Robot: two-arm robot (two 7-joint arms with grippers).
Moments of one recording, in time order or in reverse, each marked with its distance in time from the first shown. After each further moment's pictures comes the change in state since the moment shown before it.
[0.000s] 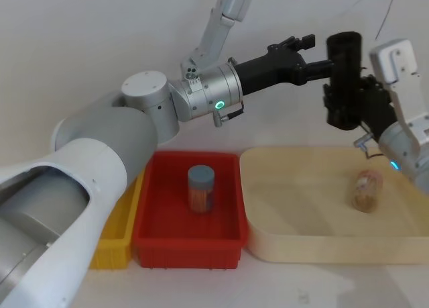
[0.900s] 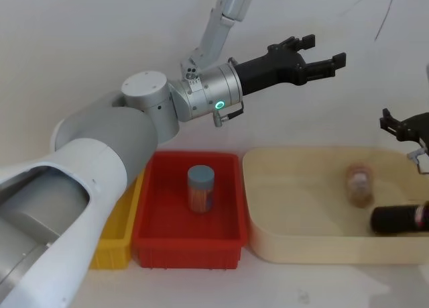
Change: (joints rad) left arm 0.000 0.000 0.000 0.000 0.000 0.000 0.000; right arm -0.020 0.021 0.120 0.079 -0.016 0.123 -0.117
